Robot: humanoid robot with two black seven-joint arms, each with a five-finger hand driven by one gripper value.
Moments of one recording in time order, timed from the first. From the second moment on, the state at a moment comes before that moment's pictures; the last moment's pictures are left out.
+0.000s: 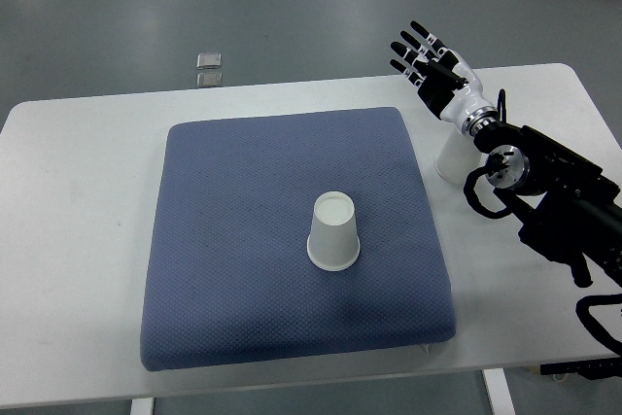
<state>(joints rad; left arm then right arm) 0.01 0.00 0.12 -0.20 0.08 0.00 0.09 0.84 -0.10 0.72 0.53 -0.04 0.25 0.30</state>
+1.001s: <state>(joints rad) 0.00 0.00 0.12 -0.22 0.08 -0.02 0.09 1.36 -0.42 0.02 0.53 -0.54 0.53 0.22</state>
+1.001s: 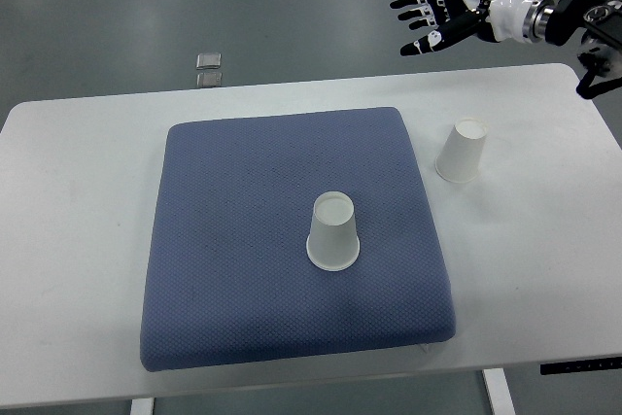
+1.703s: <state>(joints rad) 0.00 0.00 0.12 -0.26 0.09 -0.05 0.09 1.86 -0.47 -0.73 0.70 -0.70 0.61 0.14</state>
